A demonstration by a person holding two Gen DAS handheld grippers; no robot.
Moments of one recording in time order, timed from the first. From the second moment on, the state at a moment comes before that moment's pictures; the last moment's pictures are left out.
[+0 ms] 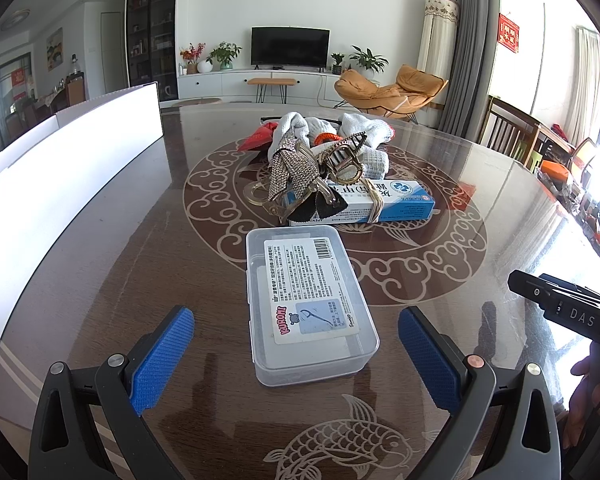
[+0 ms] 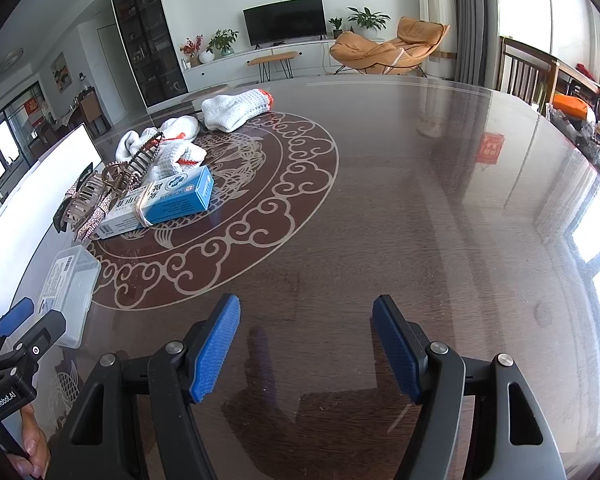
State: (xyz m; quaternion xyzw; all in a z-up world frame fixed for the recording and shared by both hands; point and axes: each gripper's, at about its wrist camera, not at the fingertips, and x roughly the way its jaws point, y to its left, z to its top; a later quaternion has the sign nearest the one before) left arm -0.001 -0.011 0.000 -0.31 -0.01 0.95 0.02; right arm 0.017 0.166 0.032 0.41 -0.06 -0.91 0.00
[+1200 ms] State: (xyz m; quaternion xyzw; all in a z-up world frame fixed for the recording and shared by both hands) left arm -0.001 -0.012 0.000 -0.31 -0.01 0.95 0.02; right arm 0.020 0.169 0.032 0.41 -0.07 -0.91 0.00
